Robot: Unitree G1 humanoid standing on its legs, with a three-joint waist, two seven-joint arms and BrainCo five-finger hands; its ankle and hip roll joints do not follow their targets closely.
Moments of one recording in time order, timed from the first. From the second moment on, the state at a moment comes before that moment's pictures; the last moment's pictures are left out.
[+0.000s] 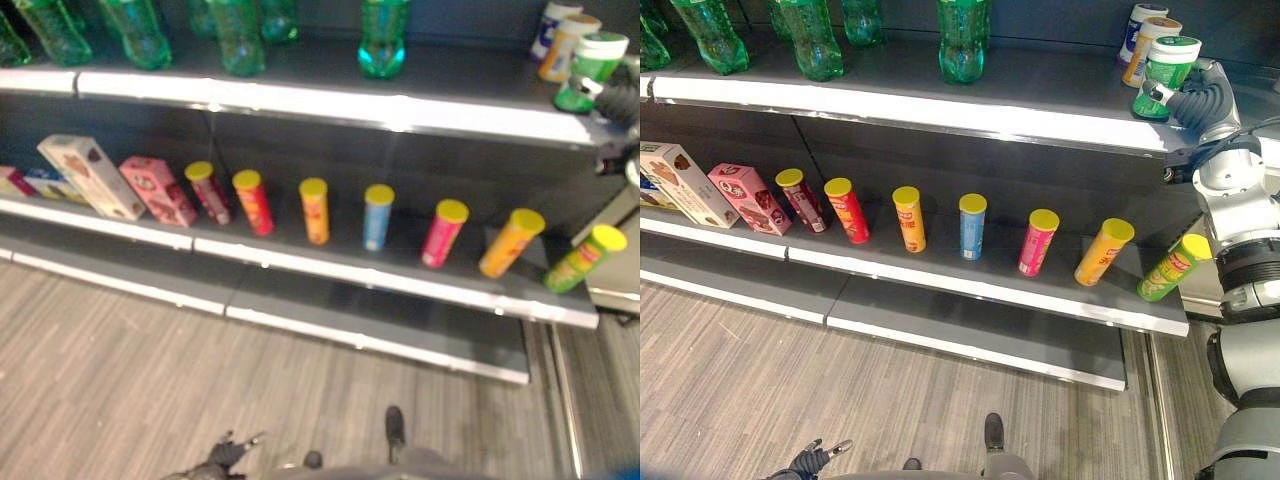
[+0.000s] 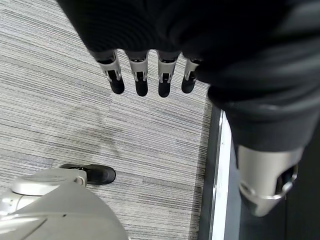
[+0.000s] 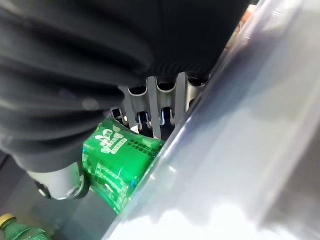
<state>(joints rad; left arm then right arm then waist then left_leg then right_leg) 0.09 0.24 -0.09 1.16 -0.18 -0.10 0.07 -1.00 -0.99 0.38 0.75 0.30 -0.07 -0.12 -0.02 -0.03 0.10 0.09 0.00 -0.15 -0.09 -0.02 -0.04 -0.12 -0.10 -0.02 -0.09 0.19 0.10</state>
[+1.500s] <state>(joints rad) 0.10 0.27 -0.07 1.14 -0.09 -0.11 0.01 0.01 -0.87 -0.20 -0.26 0.75 -0.21 0.26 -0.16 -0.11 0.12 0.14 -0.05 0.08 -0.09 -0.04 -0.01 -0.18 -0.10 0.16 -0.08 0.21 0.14</state>
